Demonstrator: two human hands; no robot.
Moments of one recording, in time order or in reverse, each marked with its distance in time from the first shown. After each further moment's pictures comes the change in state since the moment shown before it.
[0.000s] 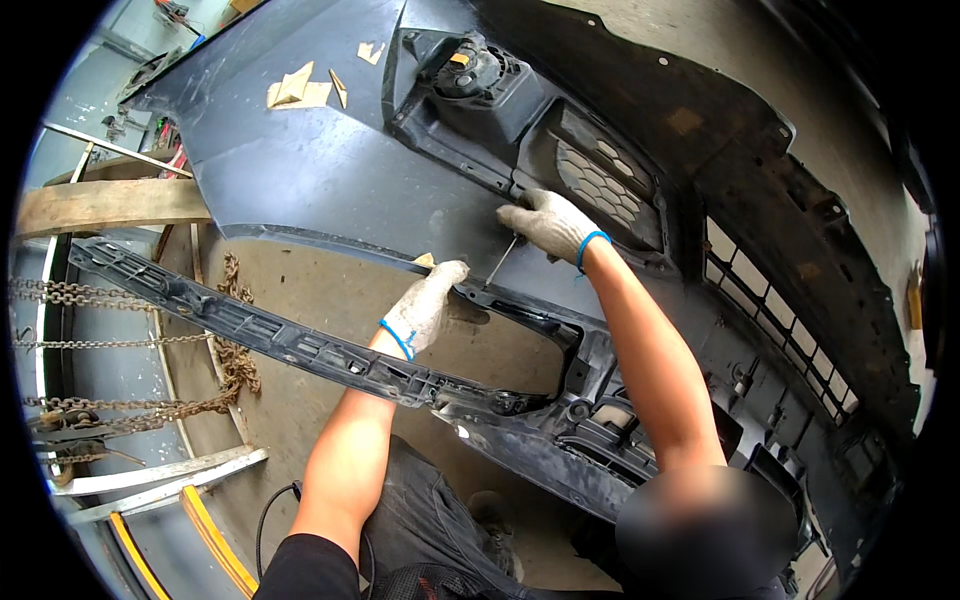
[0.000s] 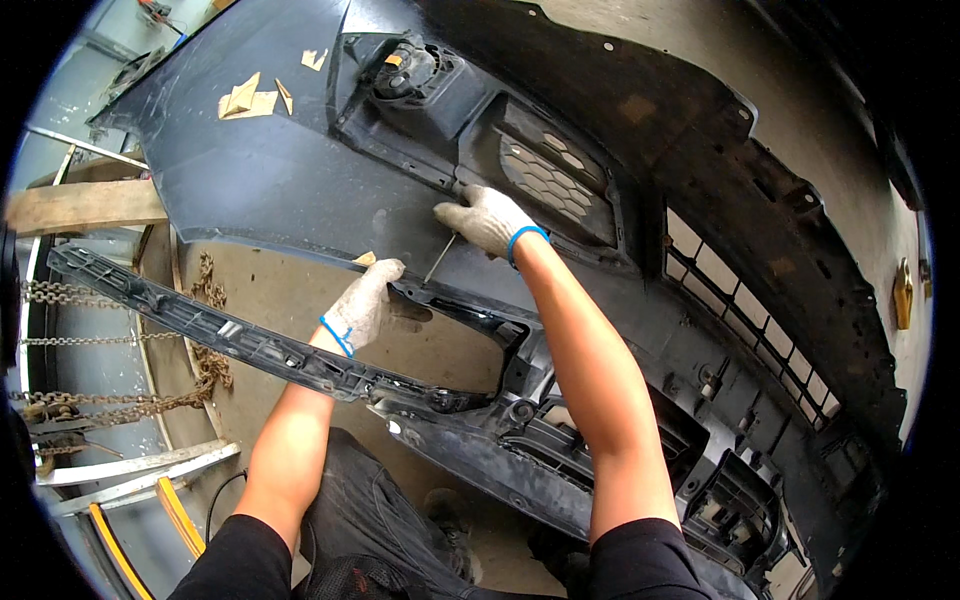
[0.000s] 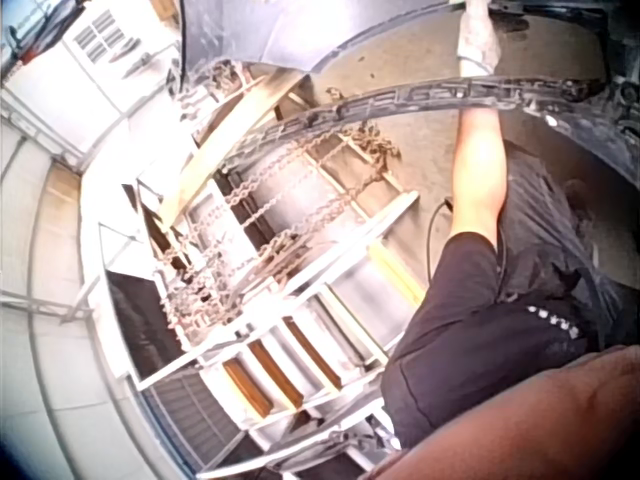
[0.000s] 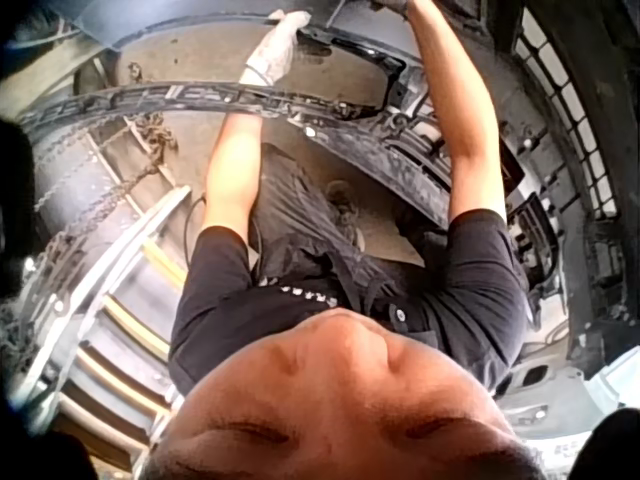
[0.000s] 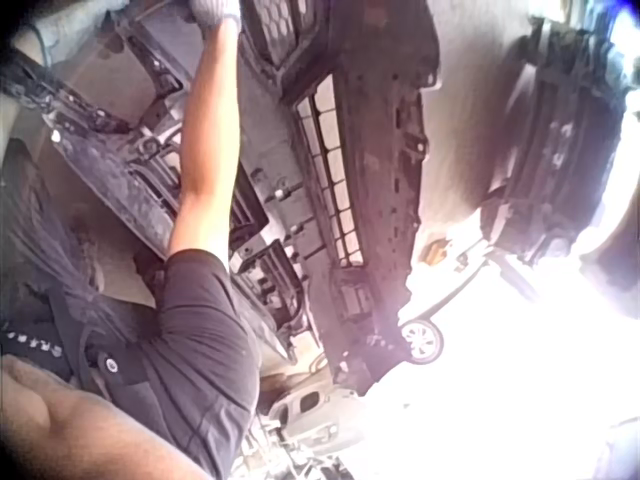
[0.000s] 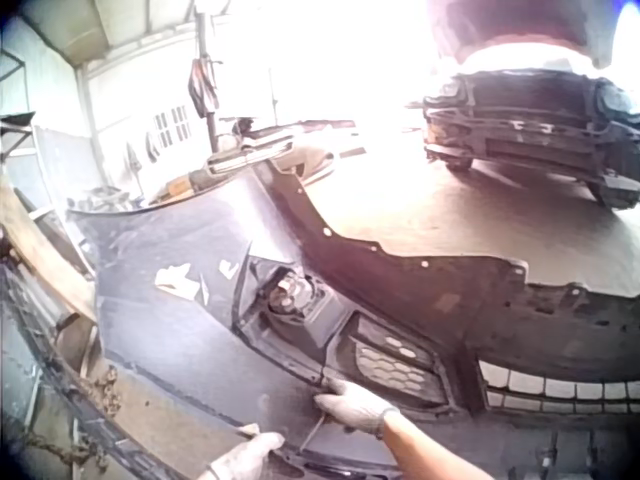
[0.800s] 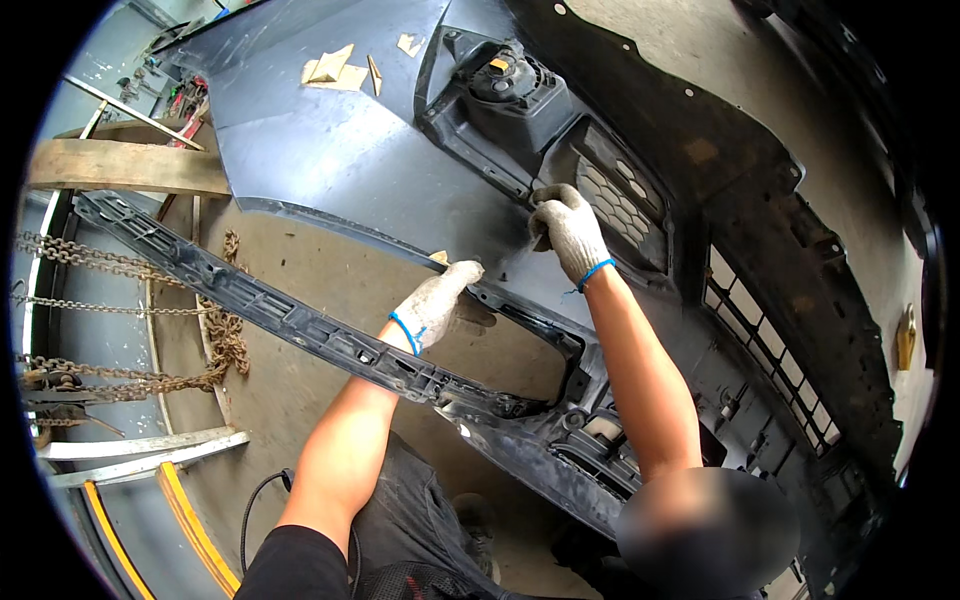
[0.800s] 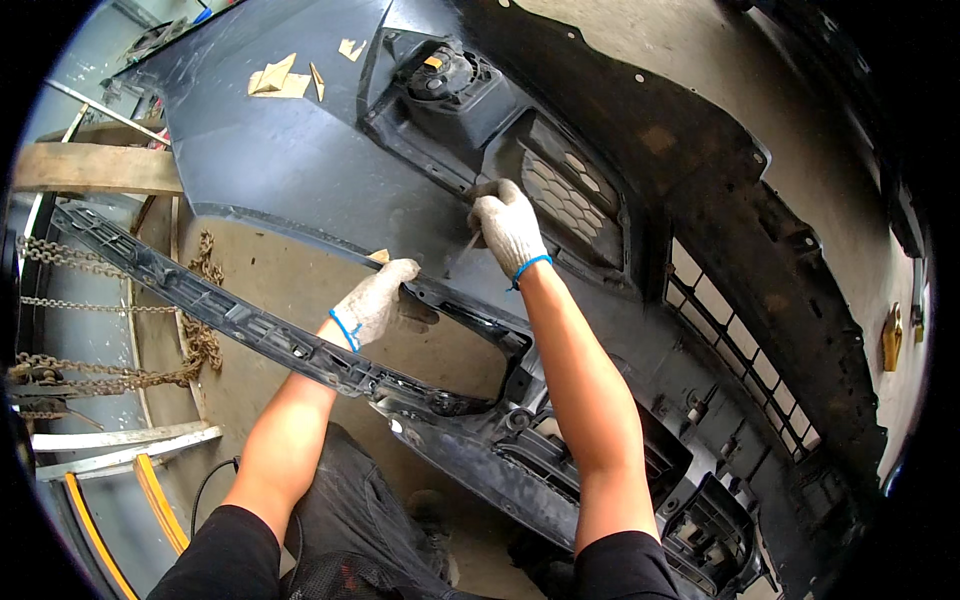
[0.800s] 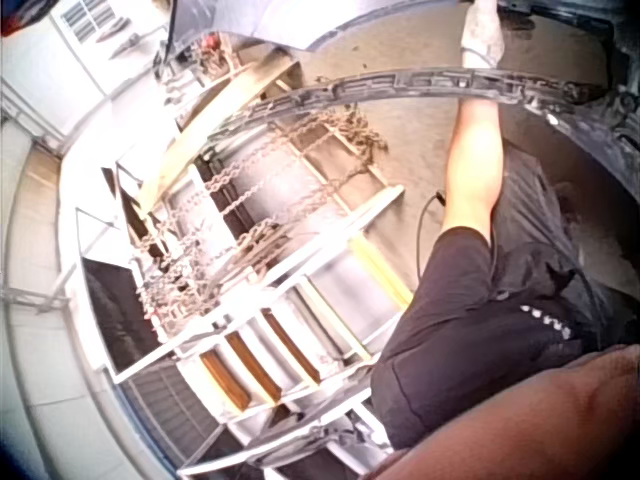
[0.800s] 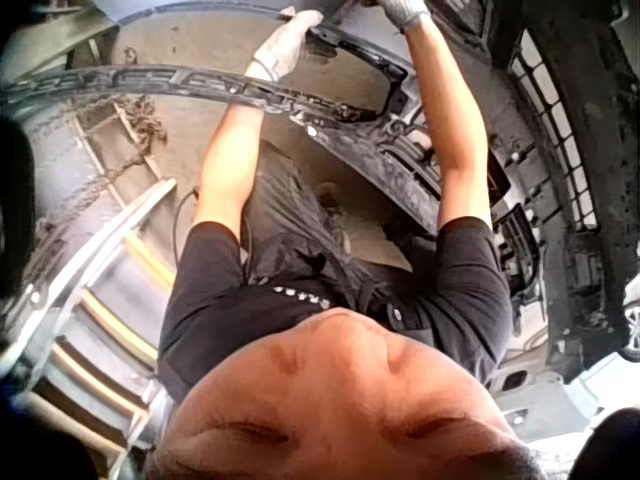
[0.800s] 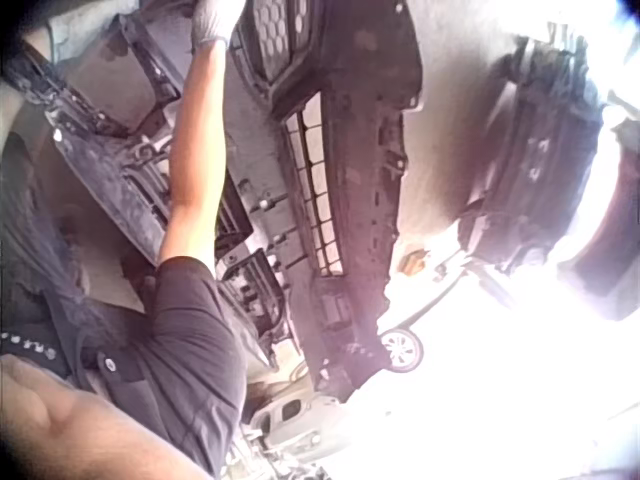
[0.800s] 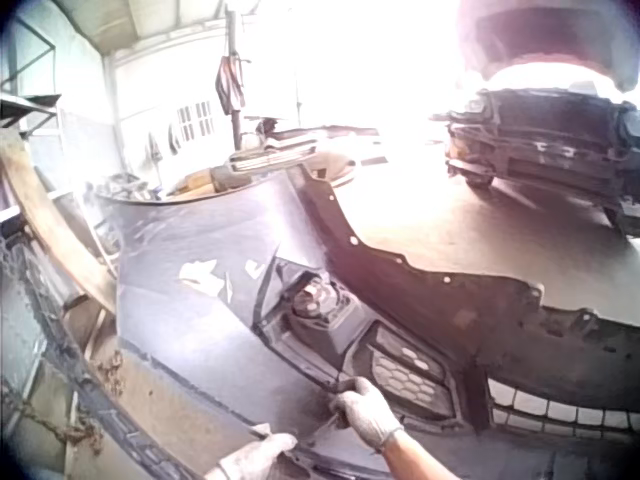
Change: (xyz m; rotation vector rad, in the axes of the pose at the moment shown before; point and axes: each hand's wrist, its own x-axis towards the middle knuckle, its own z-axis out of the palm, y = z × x) left_hand -0.010 0.008 0.005 -0.031 -0.043 -0.038; right_hand 0.012 0.013 0.022 0.569 0.279 -0.140
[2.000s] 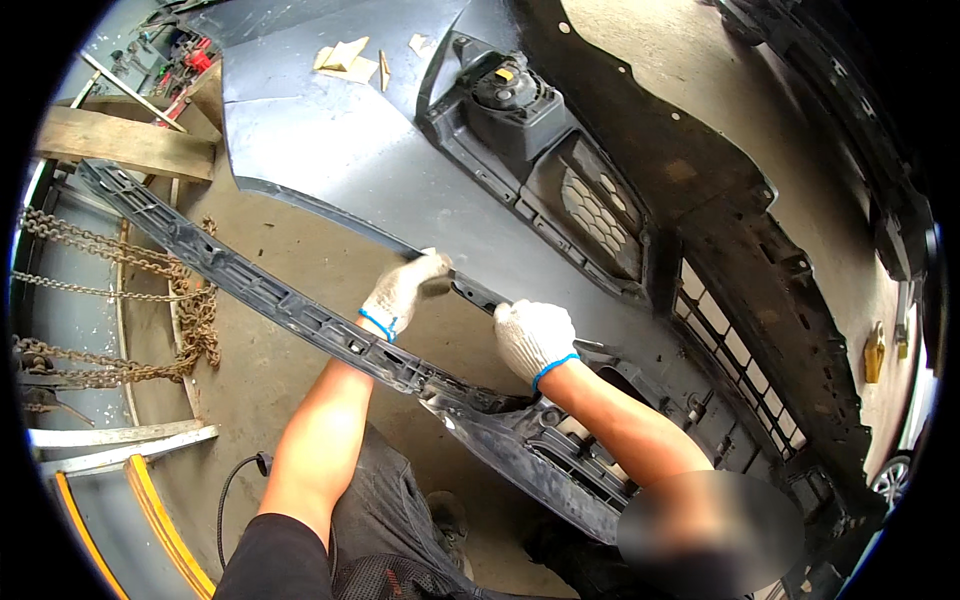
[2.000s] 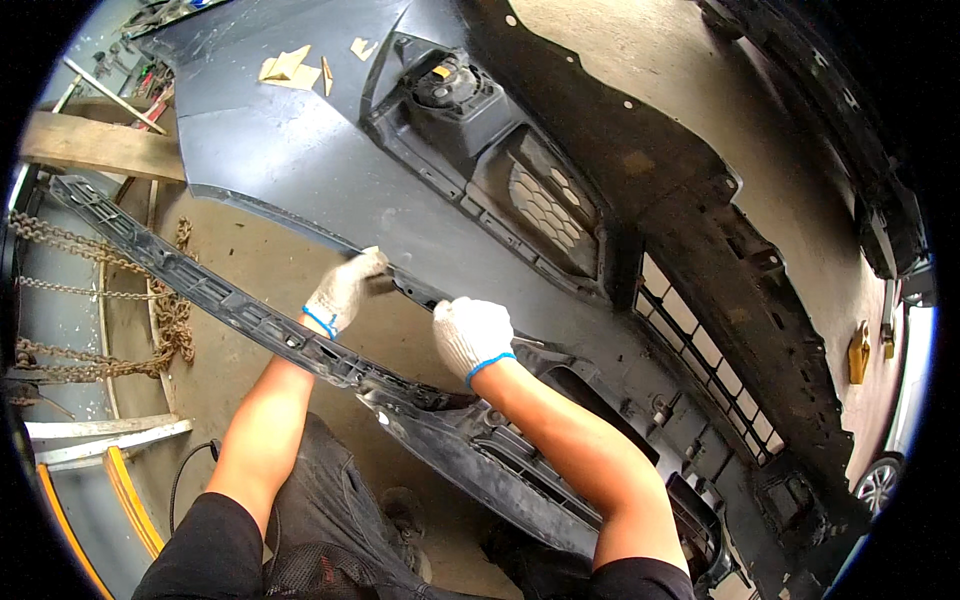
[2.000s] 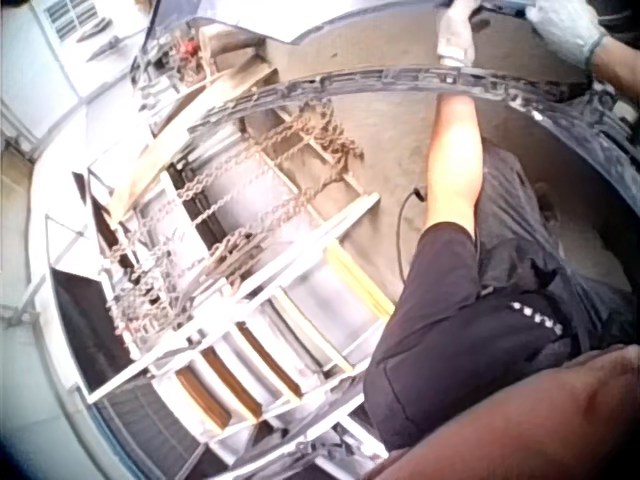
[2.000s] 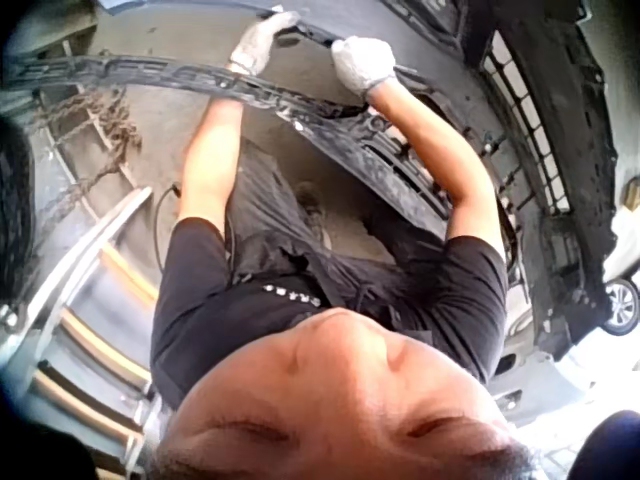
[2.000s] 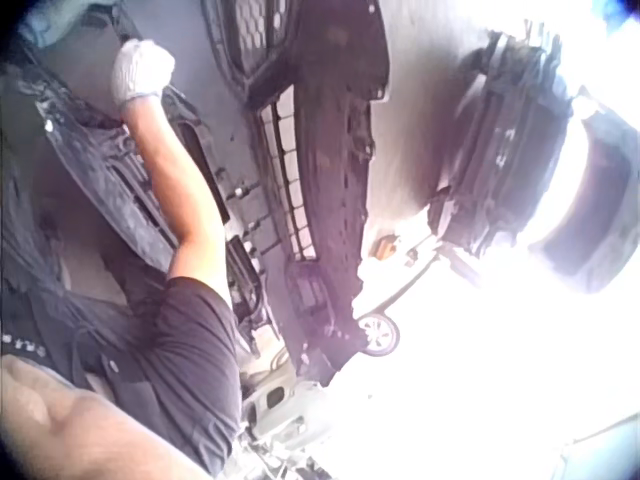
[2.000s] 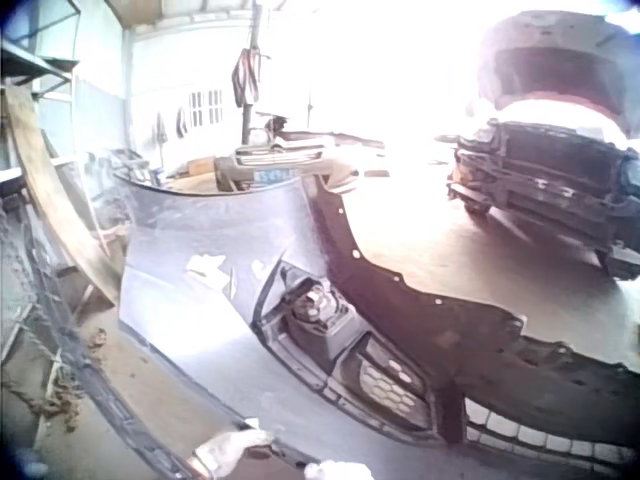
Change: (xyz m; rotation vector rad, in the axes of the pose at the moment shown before) left_hand 0.008 -0.002 -0.026 -0.177 0.017 0.267; right_hand -0.121 0.022 0.019 -1.629 -0.246 -0.429
